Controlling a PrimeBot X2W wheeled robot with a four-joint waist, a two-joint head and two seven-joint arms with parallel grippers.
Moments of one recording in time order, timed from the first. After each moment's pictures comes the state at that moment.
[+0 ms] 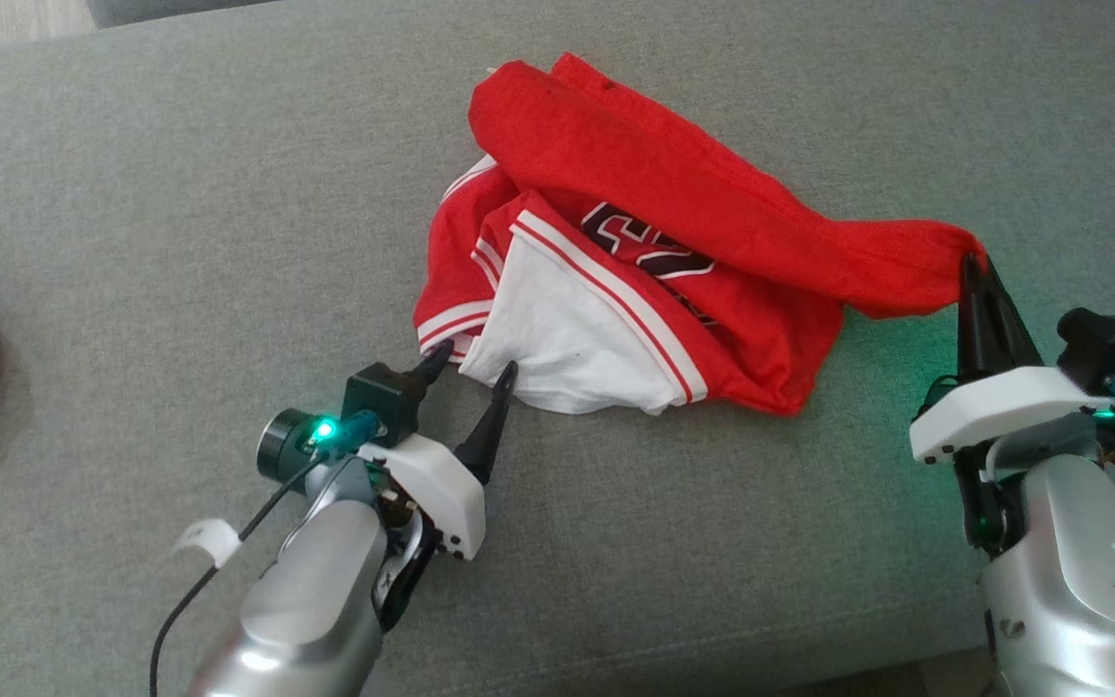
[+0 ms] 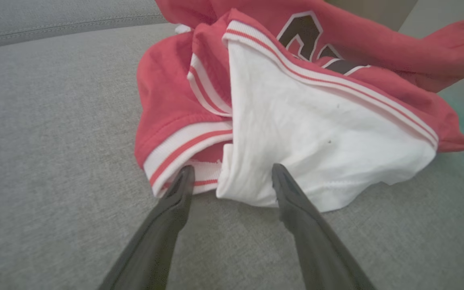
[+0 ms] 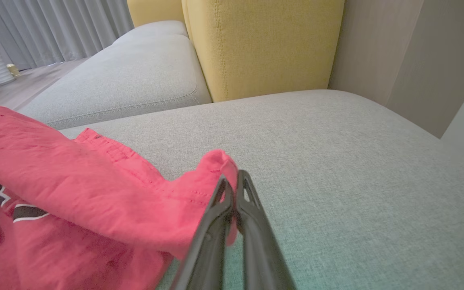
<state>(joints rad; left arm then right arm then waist) -0.46 0.05 -0.57 0.72 -0.28 -0.06 -0.26 -0.37 -0.05 -0.11 0.50 0.10 0.13 -0.14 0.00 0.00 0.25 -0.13</state>
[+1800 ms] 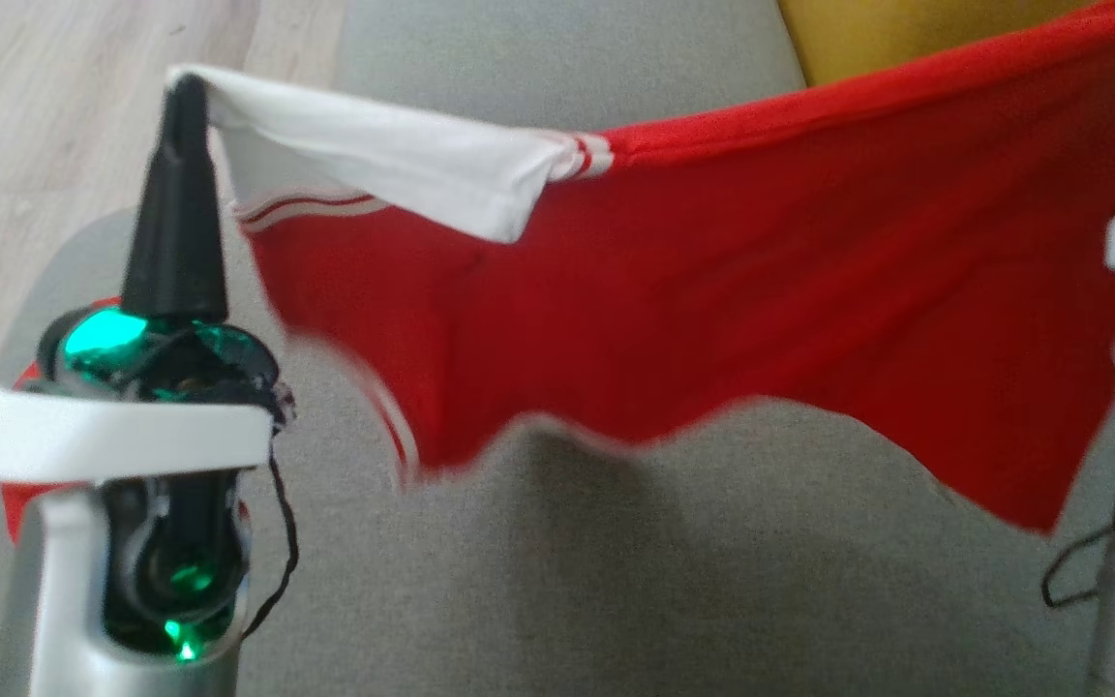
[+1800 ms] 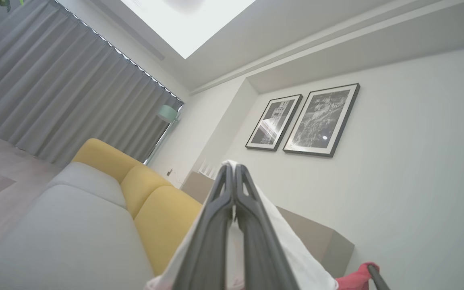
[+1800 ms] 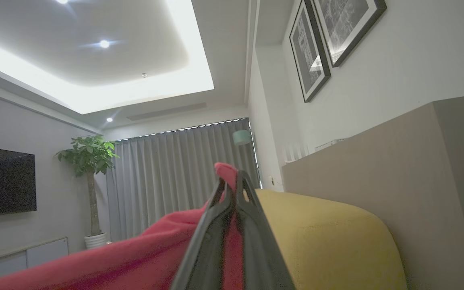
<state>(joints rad) -0.24 0.09 -0.16 -0.38 -0.82 0.05 -0.05 -0.49 -0.06 -0.22 -0.05 0.22 0.13 0.08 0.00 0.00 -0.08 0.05</state>
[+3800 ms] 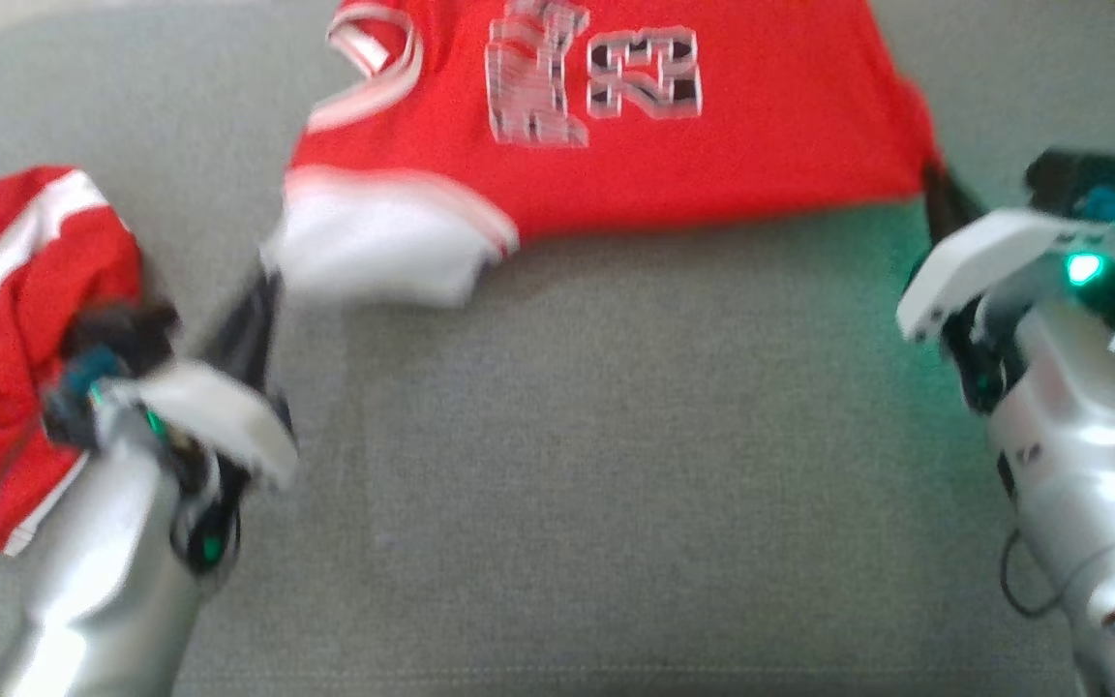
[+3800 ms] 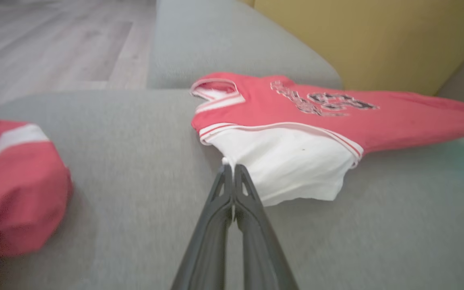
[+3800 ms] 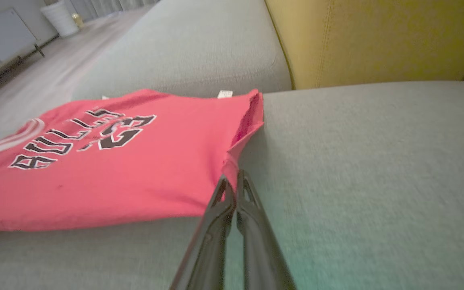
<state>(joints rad) -0.51 0.28 -0.39 0.61 -0.50 -0.12 -0.24 -0.86 -0.17 0.20 1.12 0.38 0.13 -0.12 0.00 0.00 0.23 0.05</state>
